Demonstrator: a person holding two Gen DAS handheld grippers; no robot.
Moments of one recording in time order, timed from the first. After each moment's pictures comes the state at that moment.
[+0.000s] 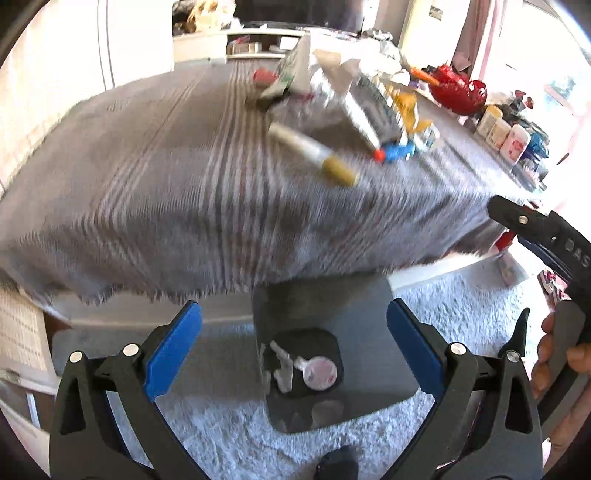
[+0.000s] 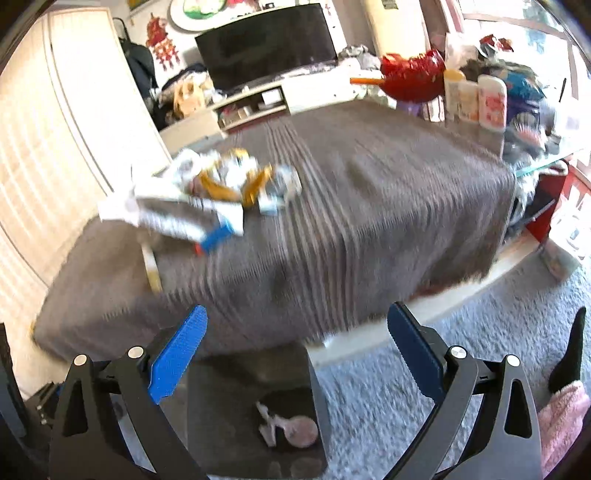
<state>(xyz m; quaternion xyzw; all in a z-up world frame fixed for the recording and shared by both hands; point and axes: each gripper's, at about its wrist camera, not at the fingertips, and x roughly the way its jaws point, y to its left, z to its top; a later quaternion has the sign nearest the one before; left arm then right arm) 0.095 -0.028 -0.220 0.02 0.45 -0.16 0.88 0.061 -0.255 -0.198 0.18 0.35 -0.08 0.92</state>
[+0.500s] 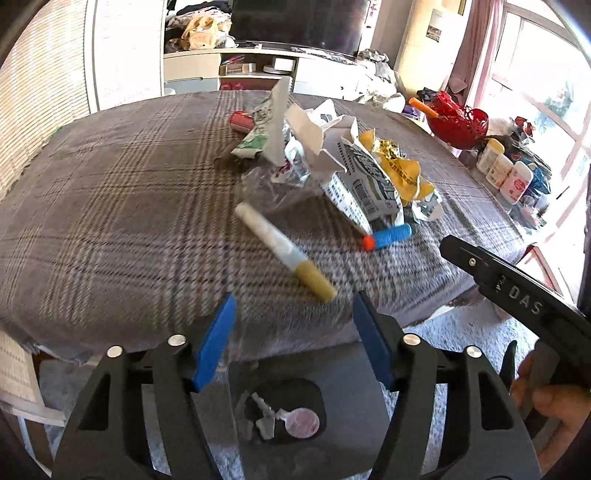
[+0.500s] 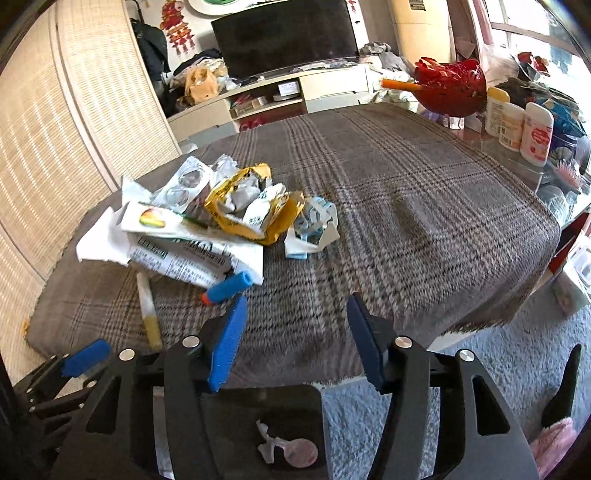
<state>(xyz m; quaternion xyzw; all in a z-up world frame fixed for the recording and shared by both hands) 0.160 -0.066 -0.205 0.00 0.42 -0.17 0.89 0.128 -0.250 -0.197 0.15 0.37 -0.05 0.91</state>
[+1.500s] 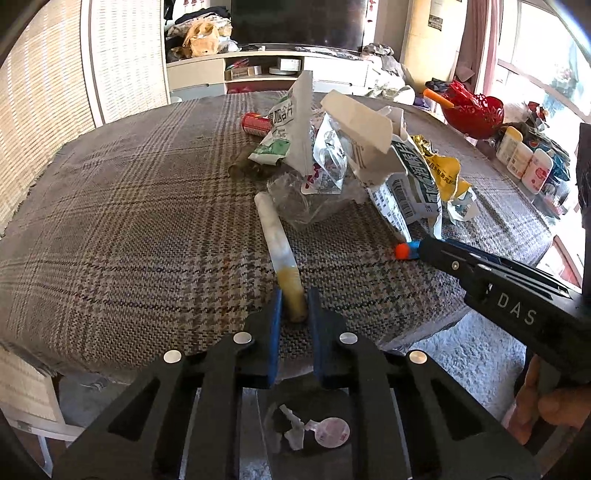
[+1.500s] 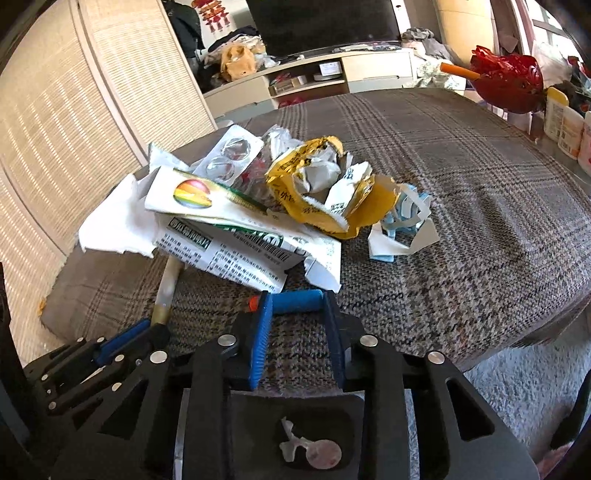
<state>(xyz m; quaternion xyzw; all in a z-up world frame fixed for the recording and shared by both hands) 0.180 -0.061 -0.216 0.04 0.41 -0.15 0.90 0.166 -0.217 -0.211 0.15 0.40 0.04 0.90</state>
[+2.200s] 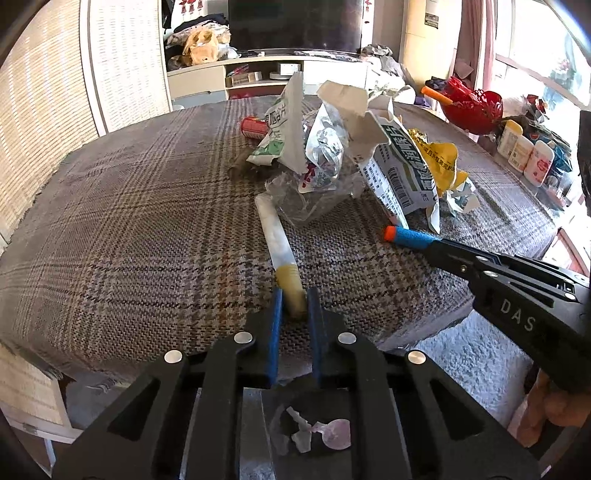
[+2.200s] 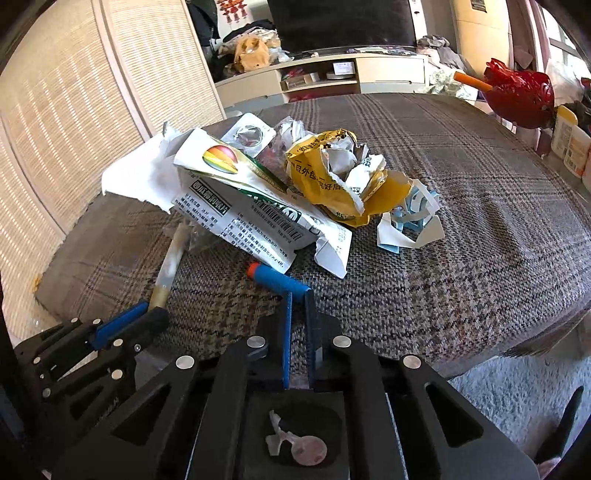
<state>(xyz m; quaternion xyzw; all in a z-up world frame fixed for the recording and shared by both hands) 0.172 -0.066 -0.218 0.06 0.40 -0.14 0.90 0.154 -0.214 -0.212 0.12 0.40 0.04 0.91</state>
